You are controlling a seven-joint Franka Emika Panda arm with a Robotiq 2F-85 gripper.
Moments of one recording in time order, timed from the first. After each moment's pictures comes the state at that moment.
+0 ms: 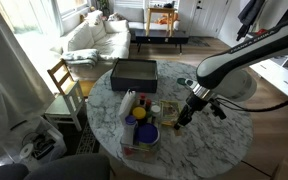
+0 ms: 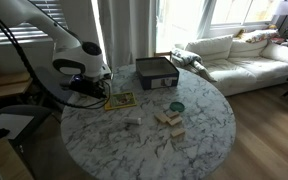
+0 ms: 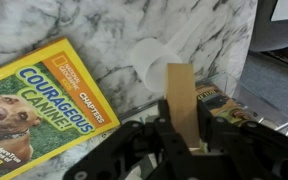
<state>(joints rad) -0.09 0.23 0.13 -2.29 0.83 2.50 -1.15</state>
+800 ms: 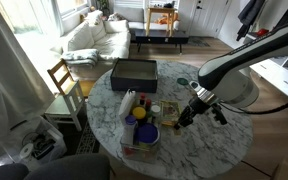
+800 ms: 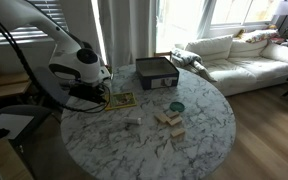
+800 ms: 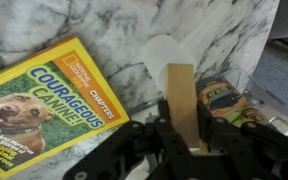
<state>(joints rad) -0.08 0.23 0.13 -2.34 1.04 2.60 -1.36</state>
